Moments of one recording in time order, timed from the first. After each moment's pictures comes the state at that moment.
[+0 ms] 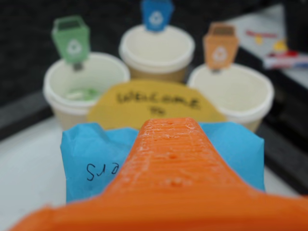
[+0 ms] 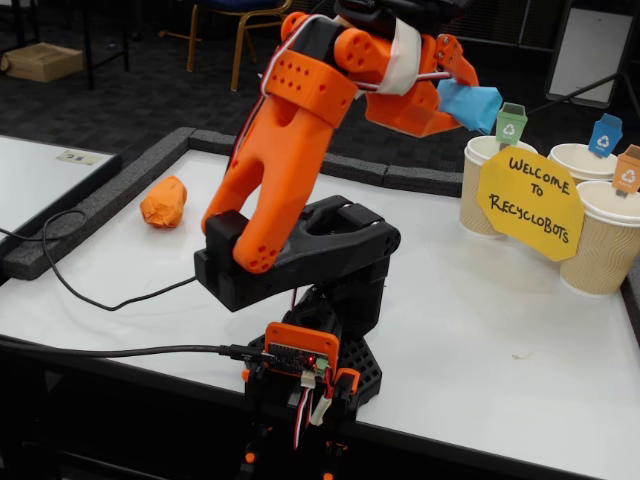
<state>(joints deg) 34.0 180.5 123.8 87.2 -5.0</state>
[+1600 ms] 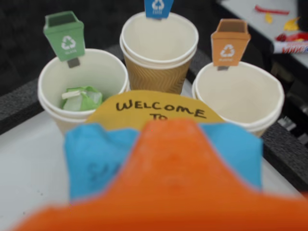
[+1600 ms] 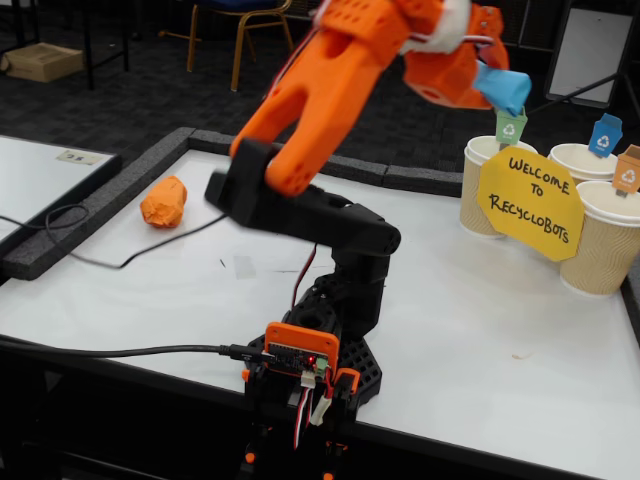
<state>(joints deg) 34.1 147.7 107.8 81.1 -5.0</state>
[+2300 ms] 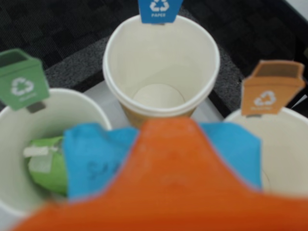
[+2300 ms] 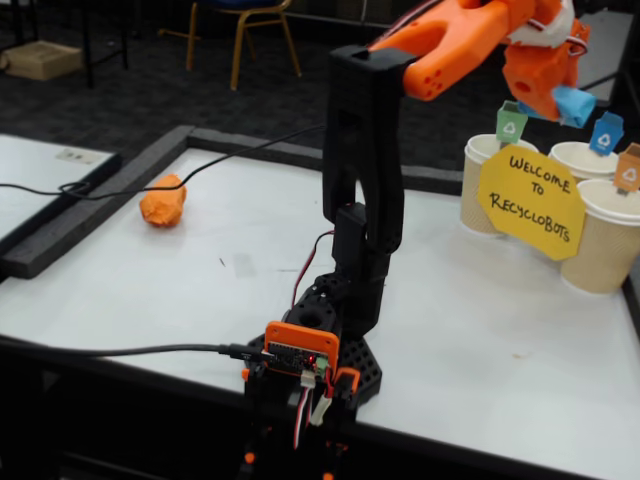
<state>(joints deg) 34.1 92.8 70.1 75.1 -5.0</state>
